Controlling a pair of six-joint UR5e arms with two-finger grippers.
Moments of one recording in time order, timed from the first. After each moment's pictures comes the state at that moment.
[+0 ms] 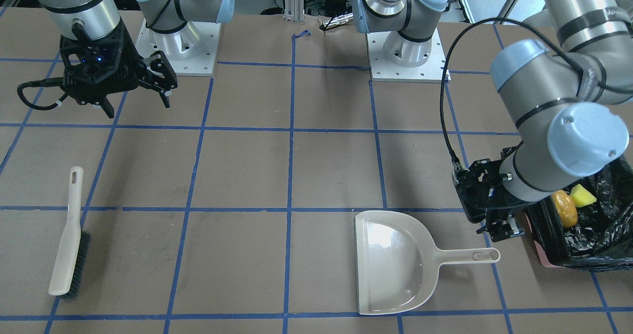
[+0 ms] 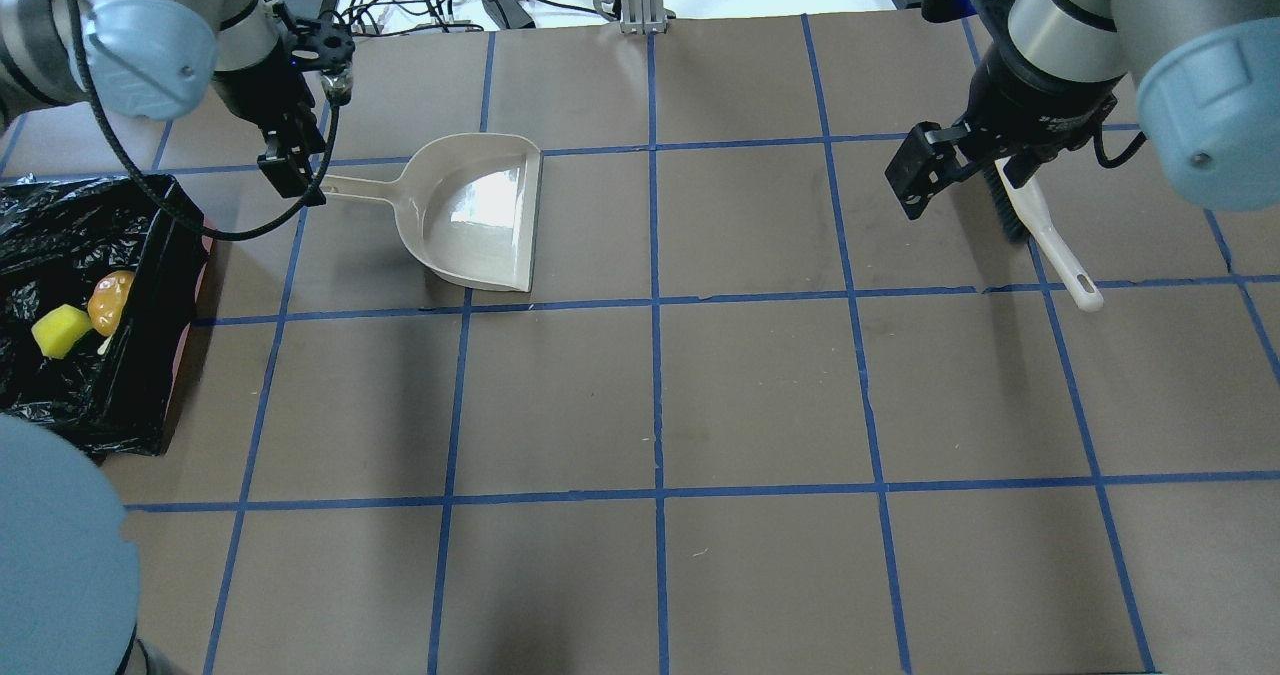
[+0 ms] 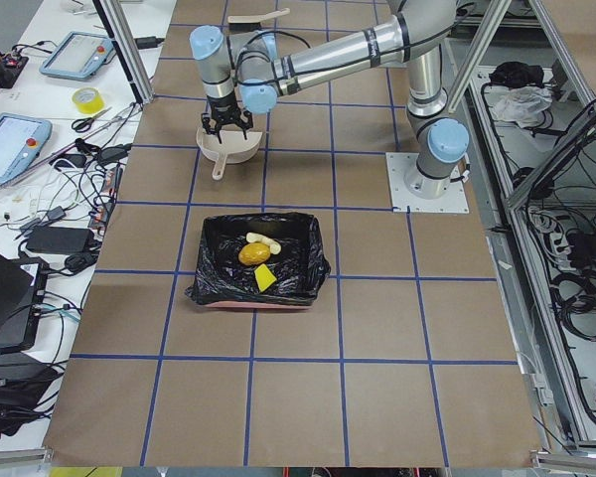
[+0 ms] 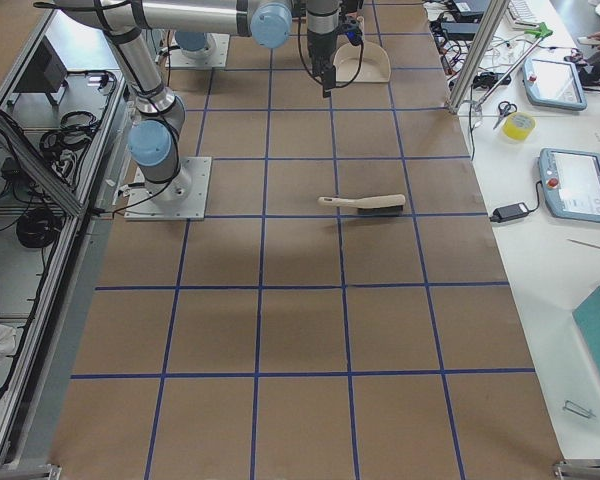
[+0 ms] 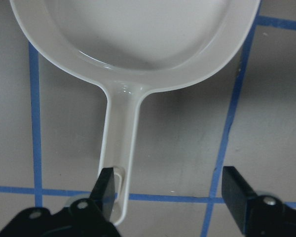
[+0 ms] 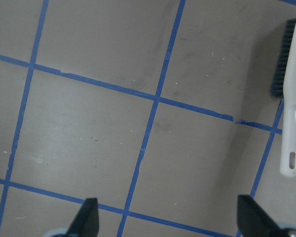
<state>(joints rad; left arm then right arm) -1.41 -1.92 -1.45 -1.40 1.62 1.50 1.53 -1.62 1.67 -1.68 -1.57 -0.31</state>
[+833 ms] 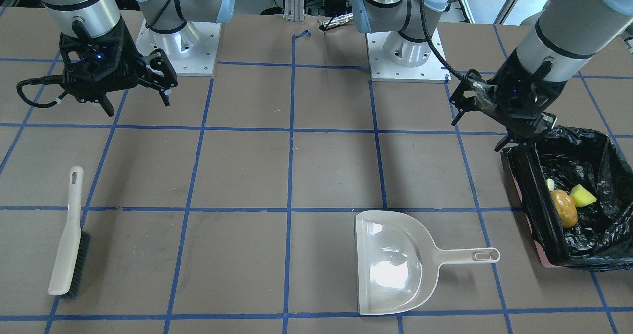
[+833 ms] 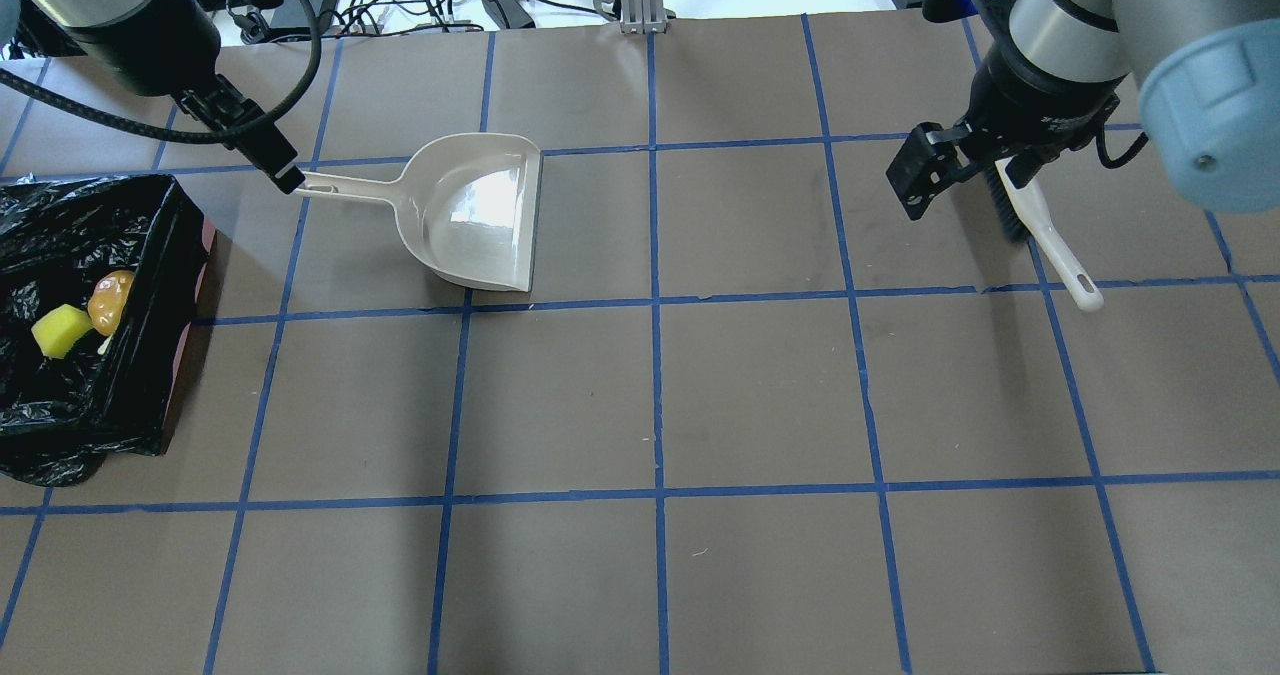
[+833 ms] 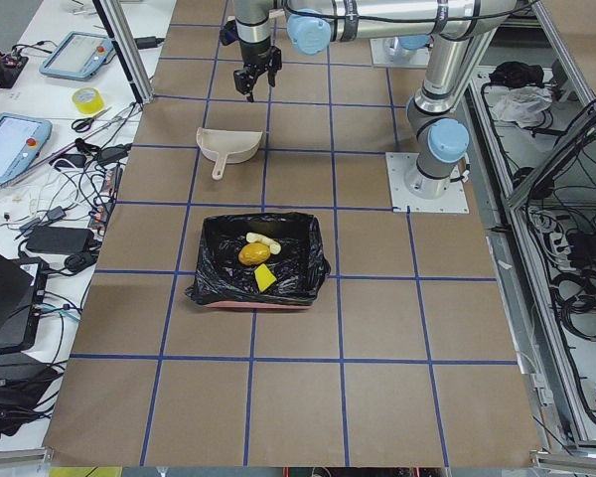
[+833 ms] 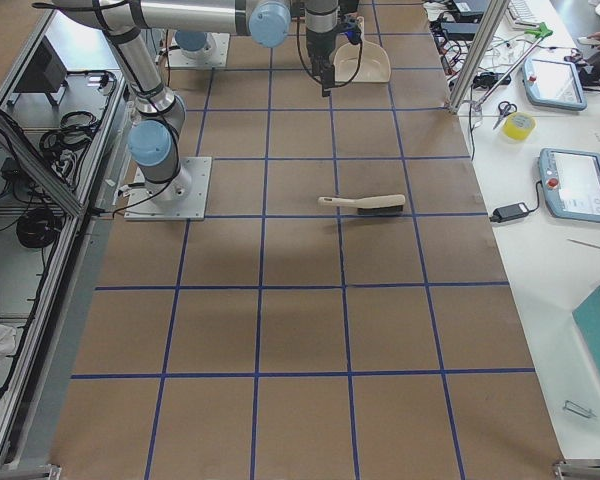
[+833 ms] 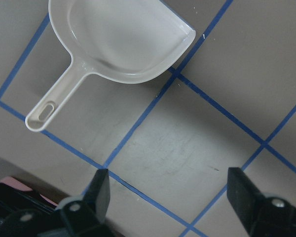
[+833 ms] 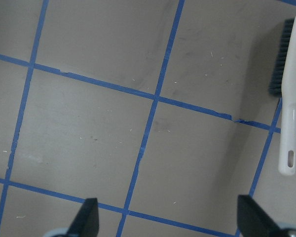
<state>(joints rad) -1.41 -1.65 -1.47 -1.60 1.54 0.73 1.53 -1.63 1.68 -1.68 -1.57 -0.31</state>
